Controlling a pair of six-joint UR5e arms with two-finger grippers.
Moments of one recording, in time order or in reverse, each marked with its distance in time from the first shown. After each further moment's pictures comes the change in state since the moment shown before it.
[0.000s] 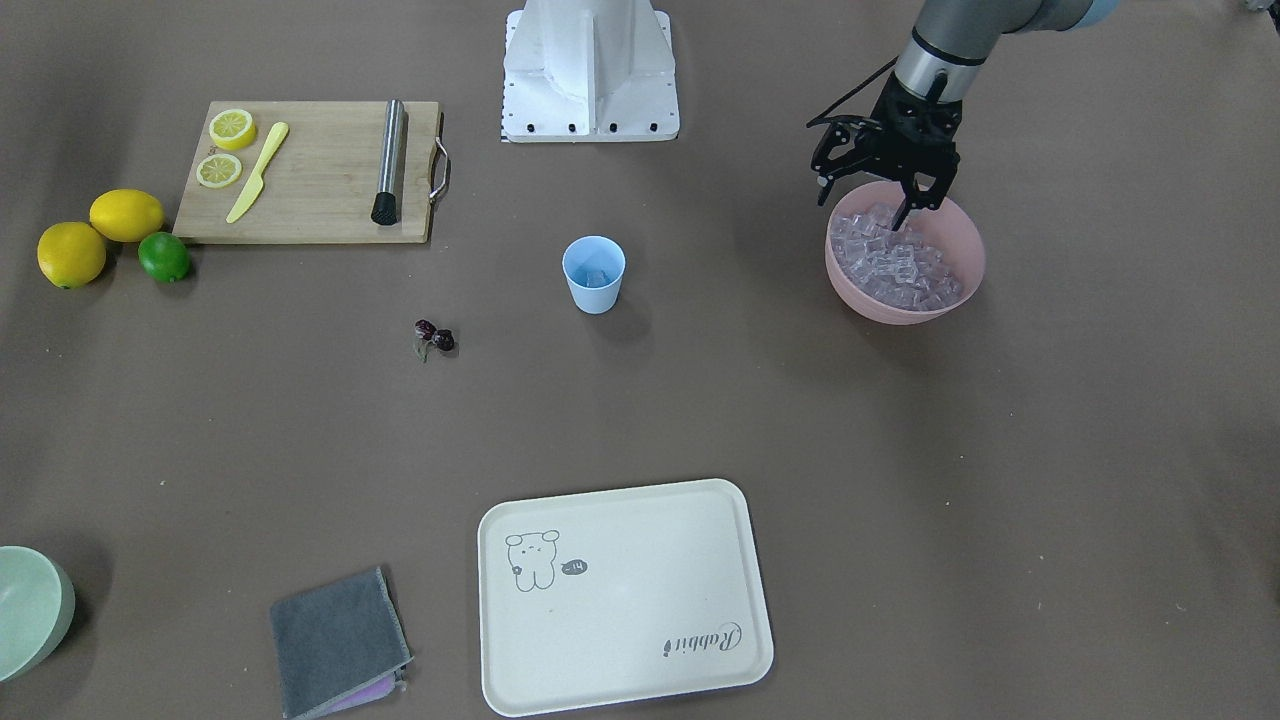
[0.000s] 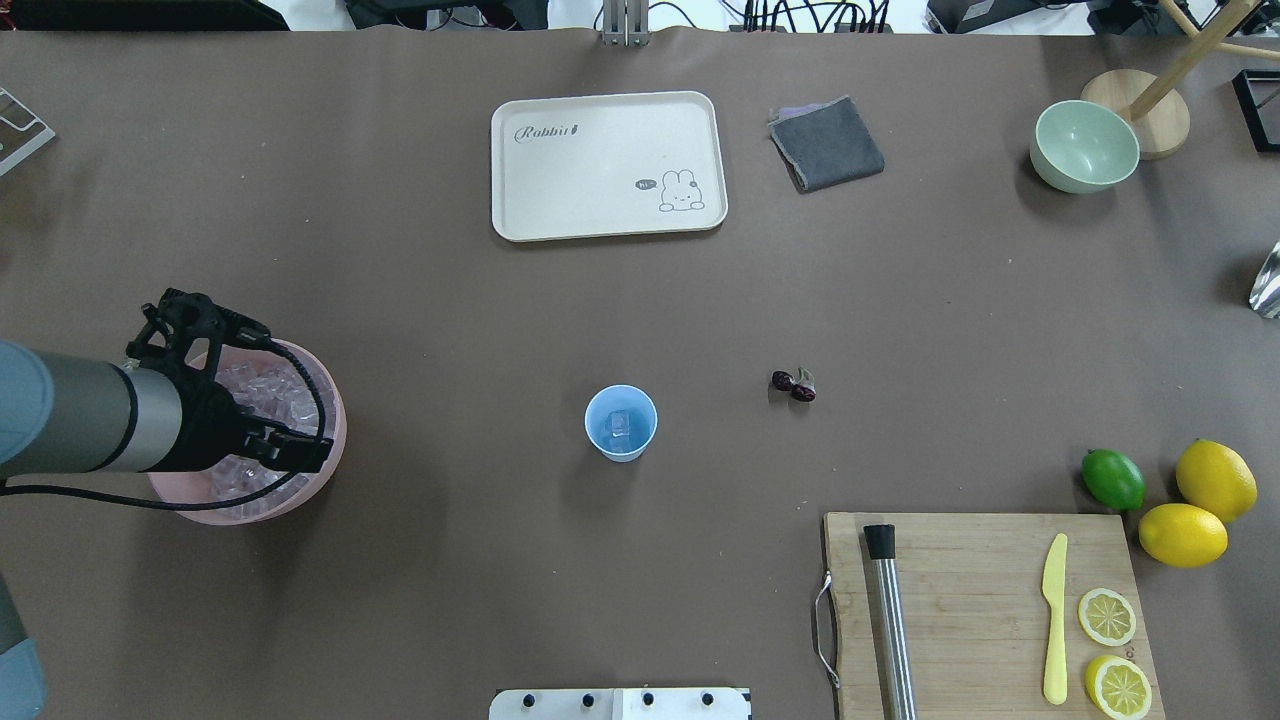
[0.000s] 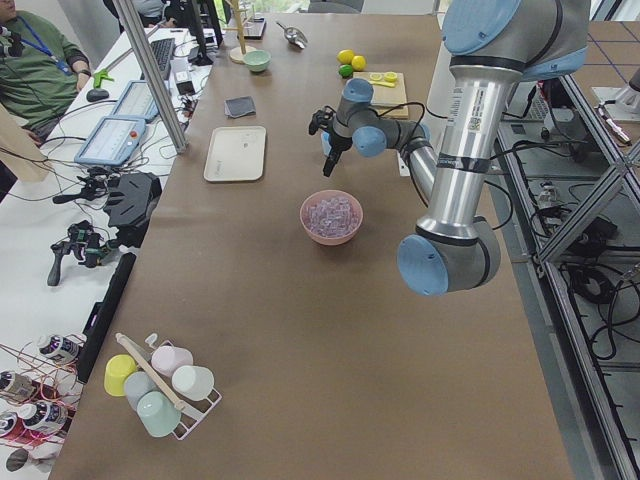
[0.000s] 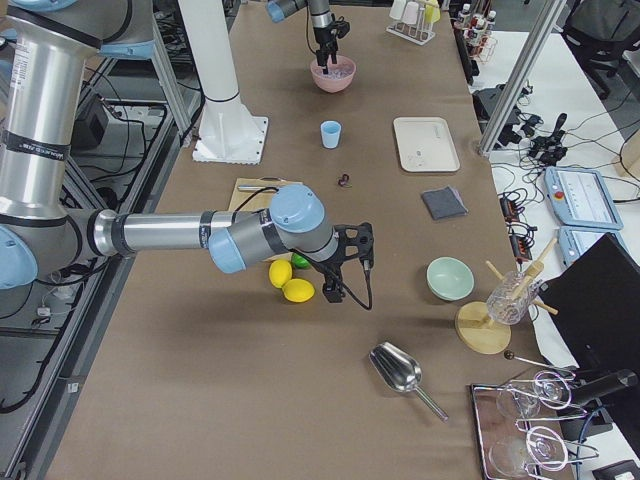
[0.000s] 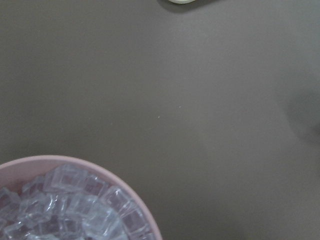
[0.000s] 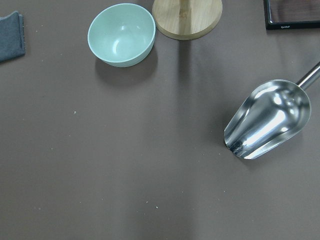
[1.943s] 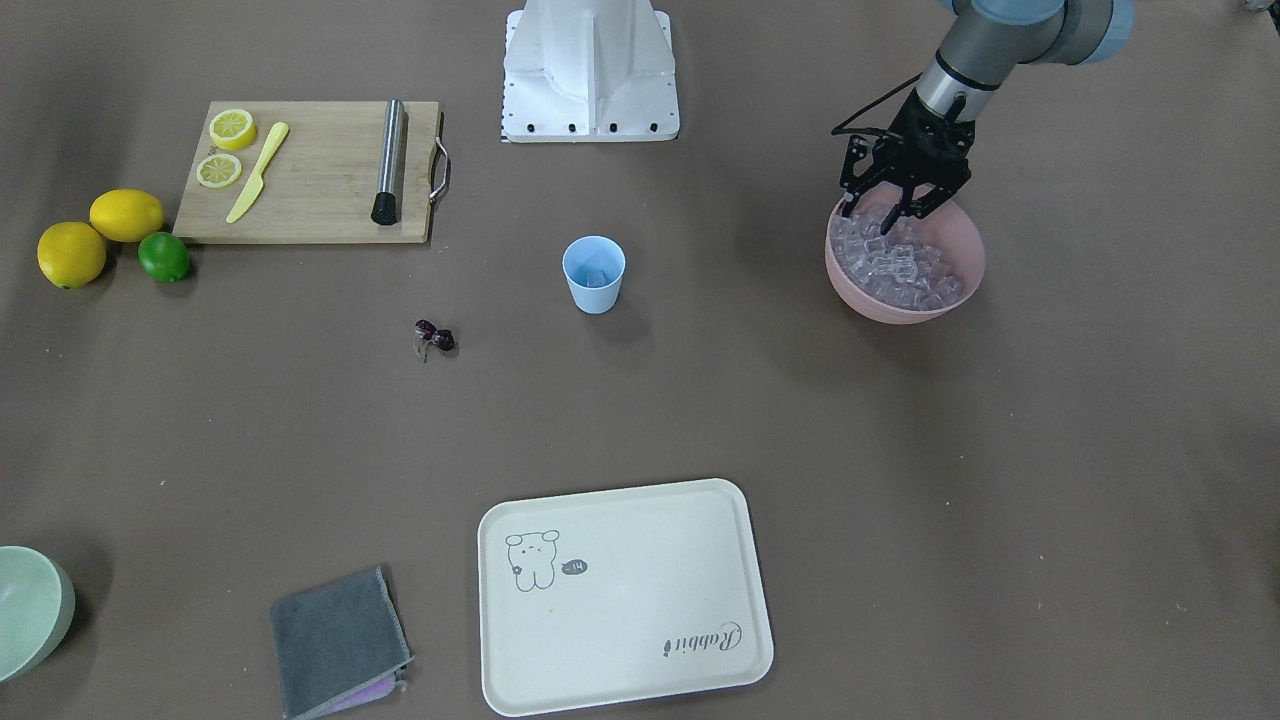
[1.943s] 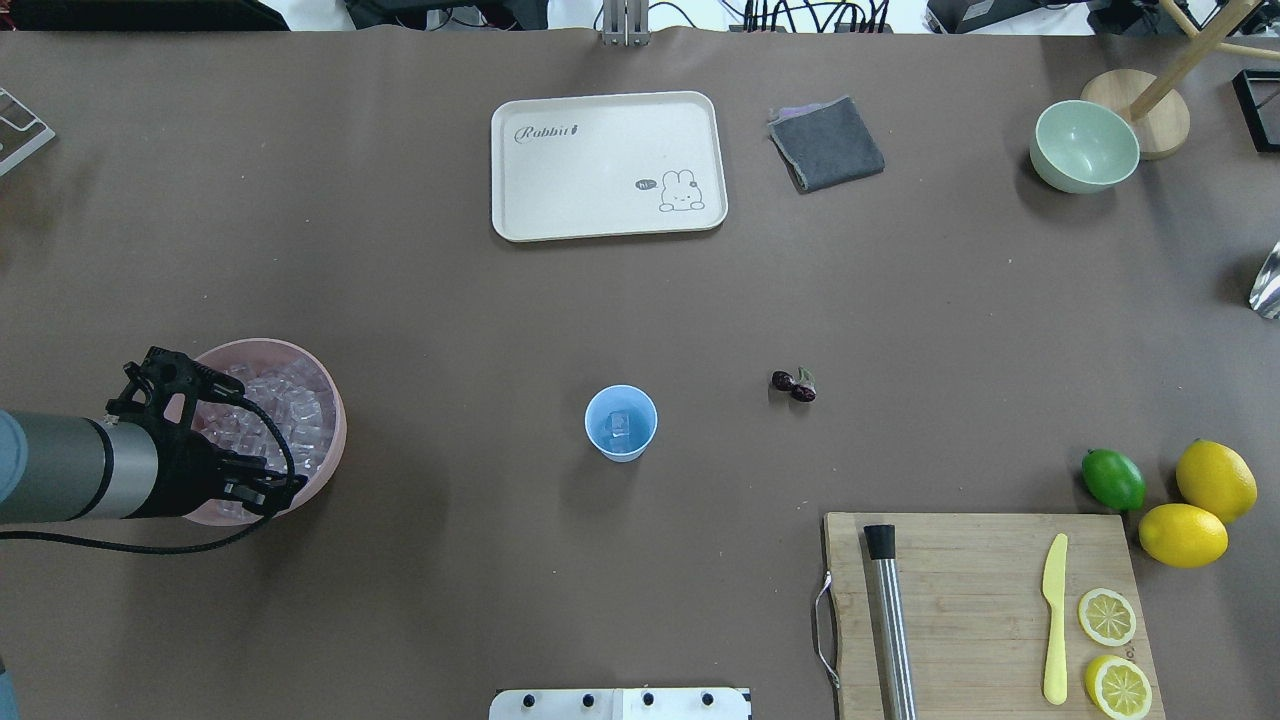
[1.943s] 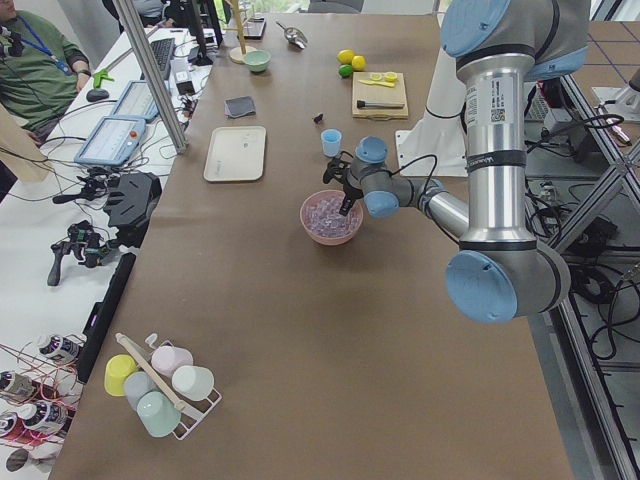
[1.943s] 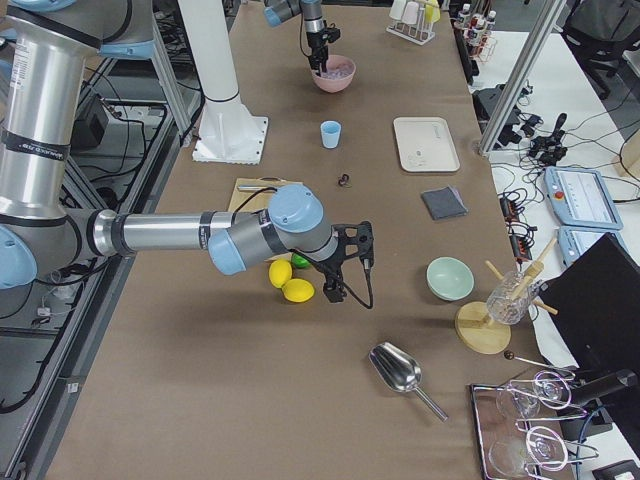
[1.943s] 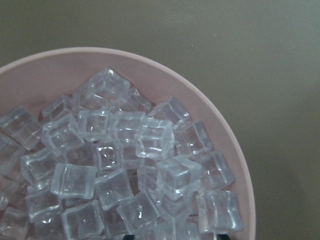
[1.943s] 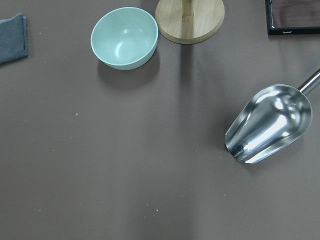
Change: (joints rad) left arm 0.063 0.074 0.103 -0.236 0.005 -0.052; right arm 0.000 -0.001 -0.004 0.013 -0.002 0.004
